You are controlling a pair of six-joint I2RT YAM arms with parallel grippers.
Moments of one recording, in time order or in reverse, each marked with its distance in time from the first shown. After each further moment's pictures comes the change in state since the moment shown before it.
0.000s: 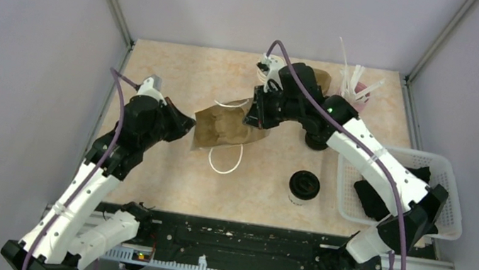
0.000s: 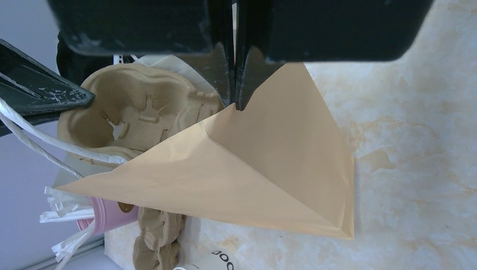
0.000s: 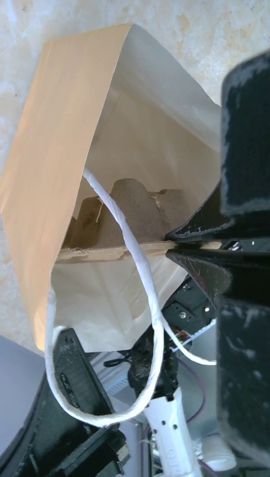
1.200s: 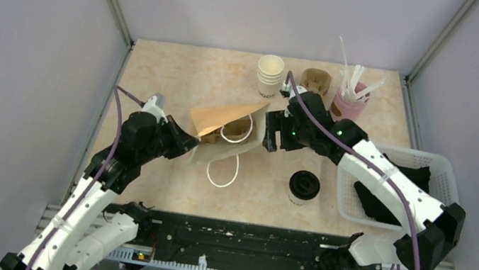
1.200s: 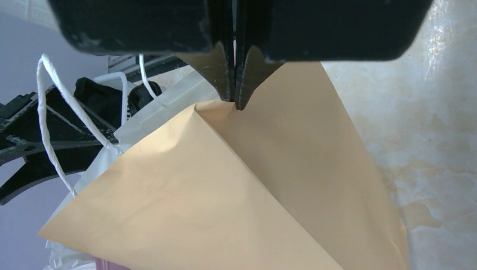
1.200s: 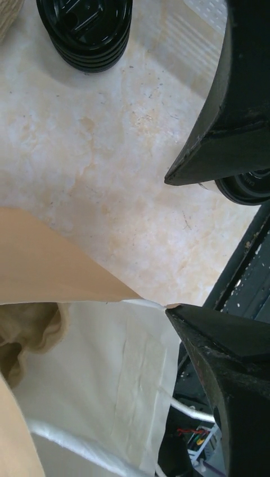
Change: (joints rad) left arm 0.000 -0.104 -0.138 -0.014 0.134 -0.044; right arm -0.028 -0.154 -0.295 -0.058 0.303 0.005
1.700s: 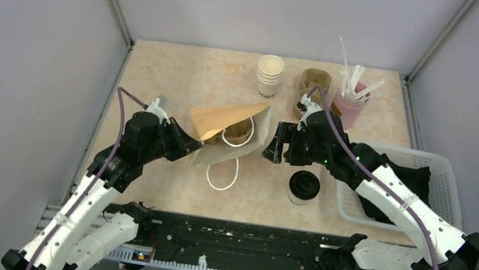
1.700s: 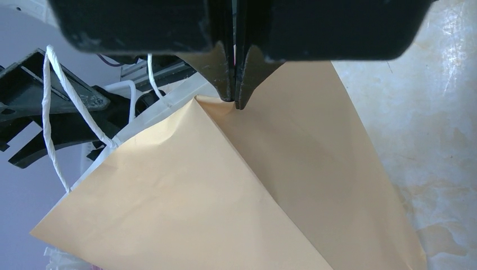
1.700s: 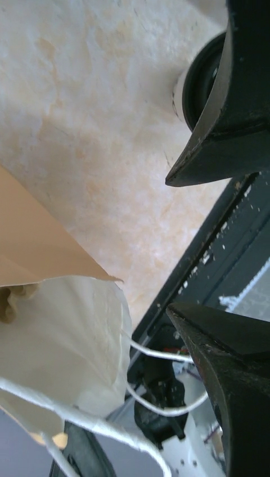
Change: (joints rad) left arm 0.000 0.000 -0.027 0.001 0.055 -0.048; right arm 0.000 -0.246 -0.254 0.147 -0.115 0.193
